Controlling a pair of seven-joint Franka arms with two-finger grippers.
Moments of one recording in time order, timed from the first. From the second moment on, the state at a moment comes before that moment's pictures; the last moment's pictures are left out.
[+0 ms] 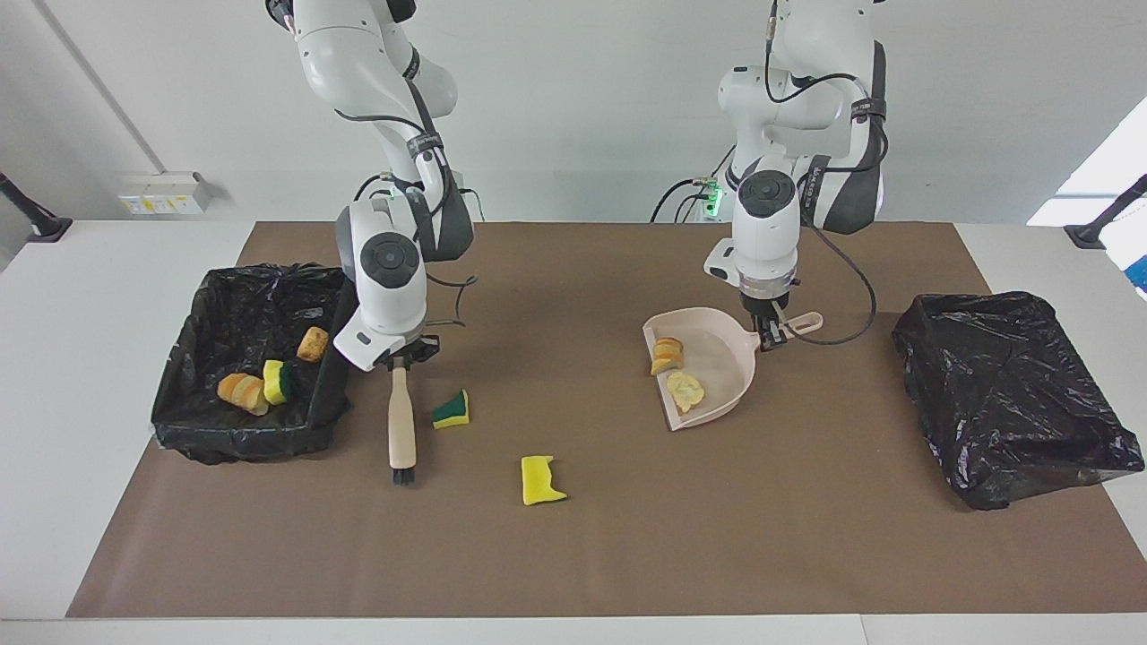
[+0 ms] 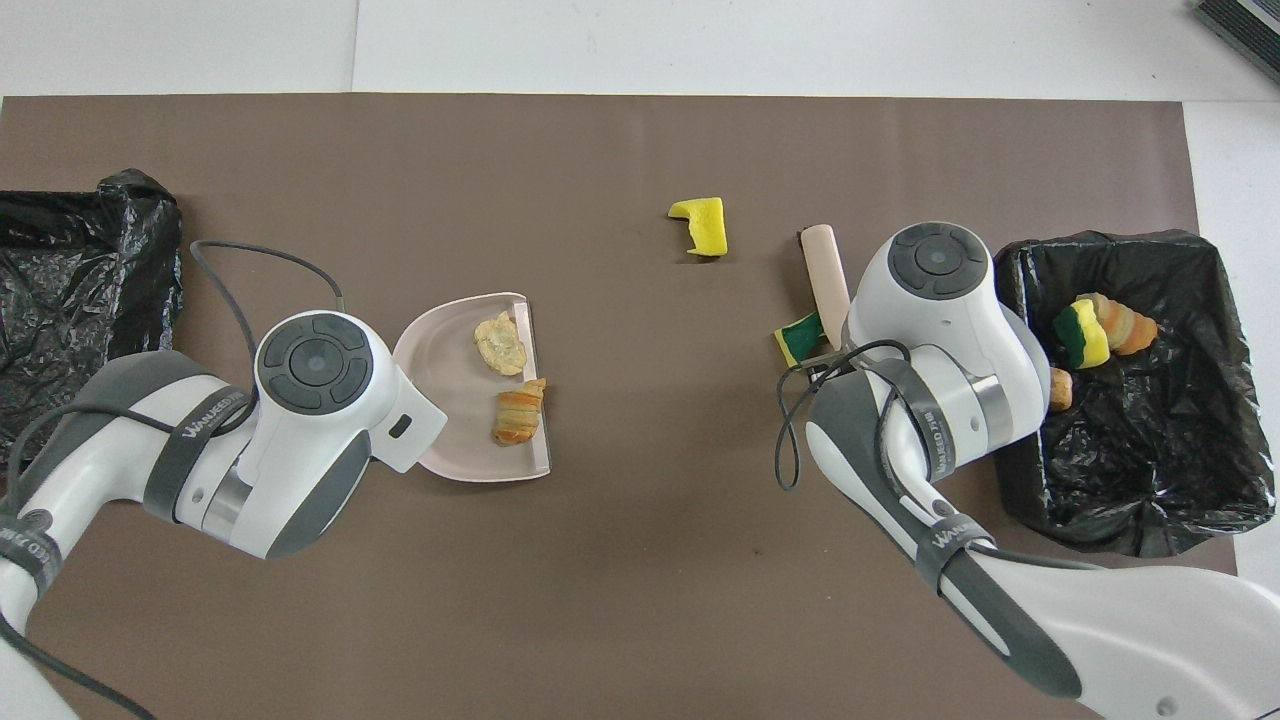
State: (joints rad) left arm -0.35 0.08 -0.03 -2.15 0.31 2.15 0.94; right arm 0.08 0.32 0.22 -1.91 -0.15 2.01 0.18
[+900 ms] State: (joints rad) left arm -0.35 0.08 -0.03 -2.15 0.31 2.15 0.94; right arm 0.22 0.36 0.23 -1.74 0.04 1.84 0.20
